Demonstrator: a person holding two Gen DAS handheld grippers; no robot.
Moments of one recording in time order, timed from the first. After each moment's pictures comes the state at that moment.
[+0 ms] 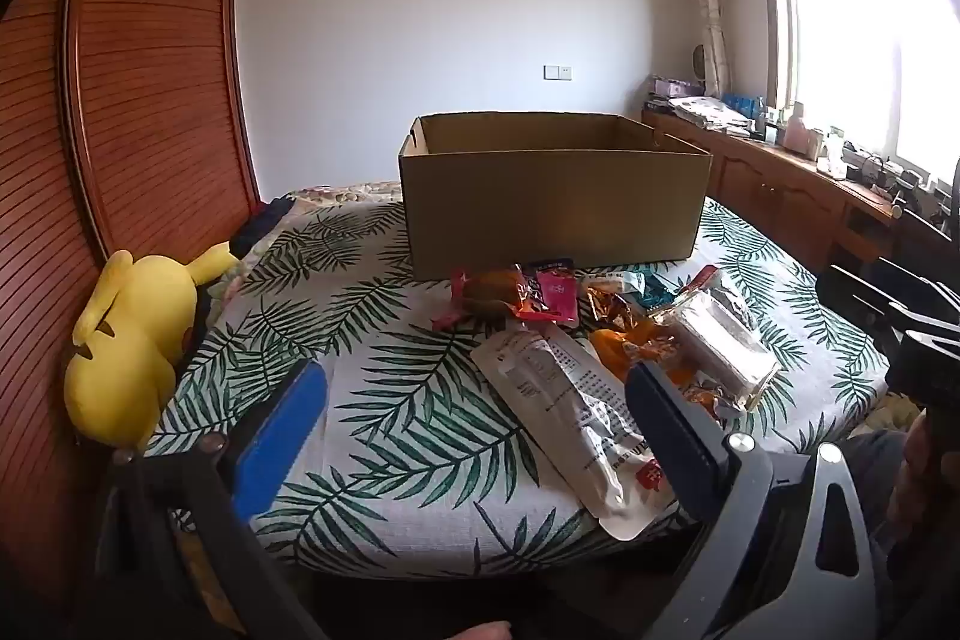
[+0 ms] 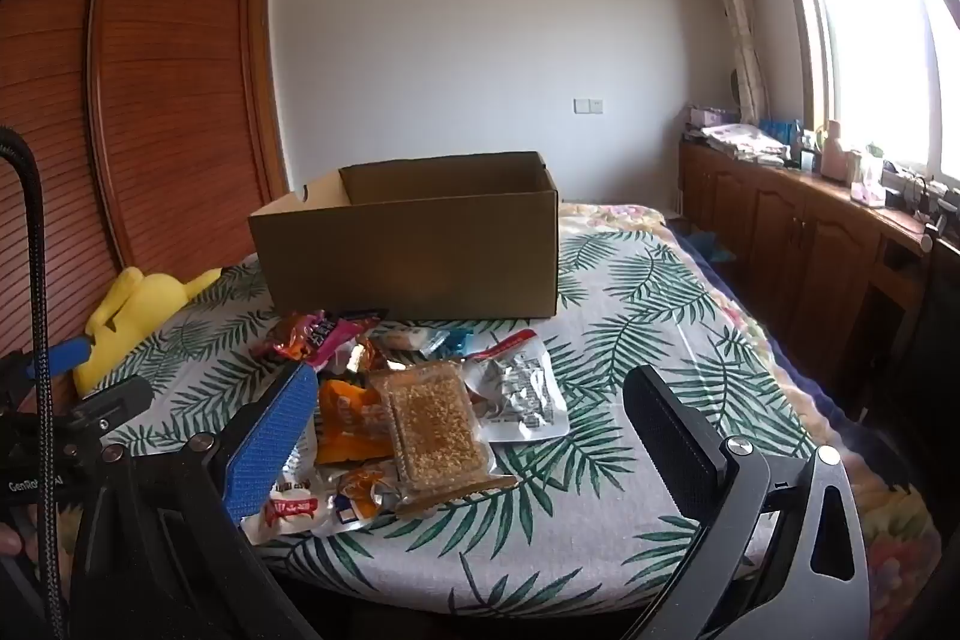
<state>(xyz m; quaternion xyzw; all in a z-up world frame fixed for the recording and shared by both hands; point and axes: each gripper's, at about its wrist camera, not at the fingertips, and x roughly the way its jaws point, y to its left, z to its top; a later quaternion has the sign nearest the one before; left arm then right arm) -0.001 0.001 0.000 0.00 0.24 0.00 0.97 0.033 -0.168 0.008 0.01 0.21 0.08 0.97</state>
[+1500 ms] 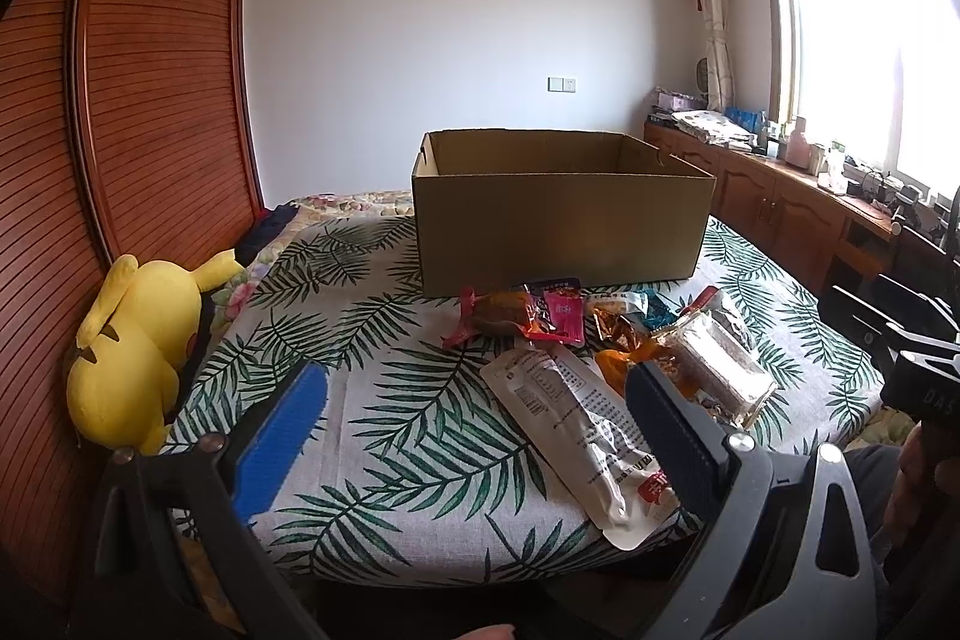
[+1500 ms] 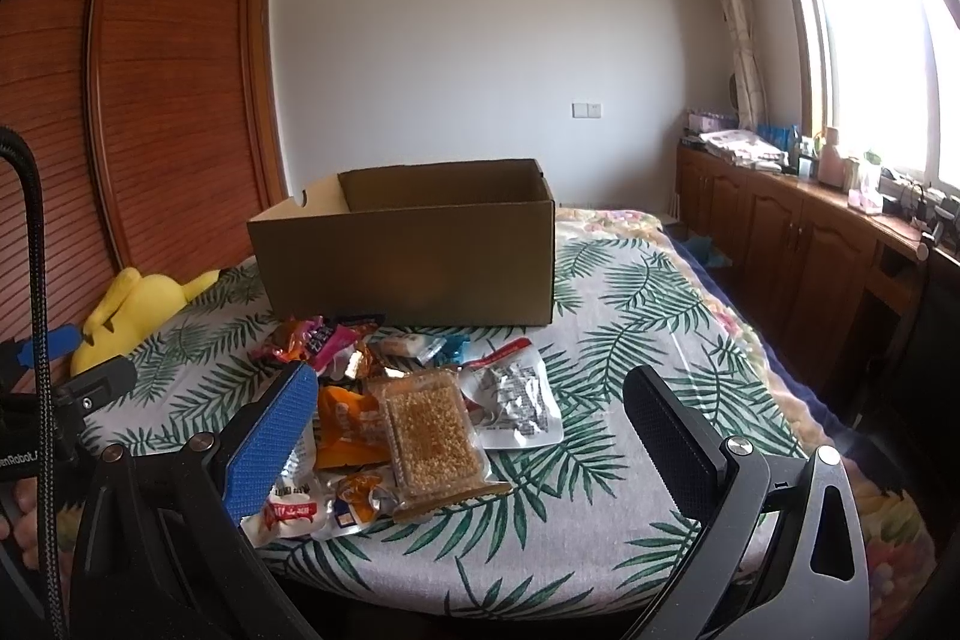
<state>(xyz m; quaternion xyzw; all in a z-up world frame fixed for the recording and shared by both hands) -0.002 0.008 0.013 0.00 0.24 0.00 0.97 0.033 -0.168 0.012 0.01 0.20 0.08 0.98</state>
